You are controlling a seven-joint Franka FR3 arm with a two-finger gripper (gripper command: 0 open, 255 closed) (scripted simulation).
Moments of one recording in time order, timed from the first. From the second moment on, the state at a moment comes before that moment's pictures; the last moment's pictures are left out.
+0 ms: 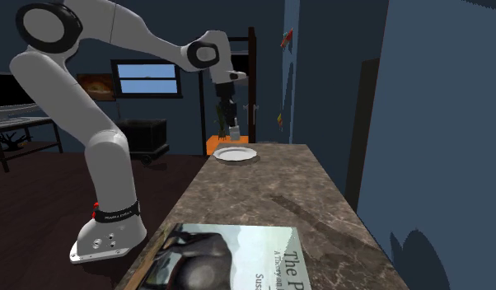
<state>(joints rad) 0.10 -0.50 0.07 -2.35 0.01 1.99 0.12</state>
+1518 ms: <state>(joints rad) 0.21 -0.40 0.36 -2.38 0.07 2.12 0.48</state>
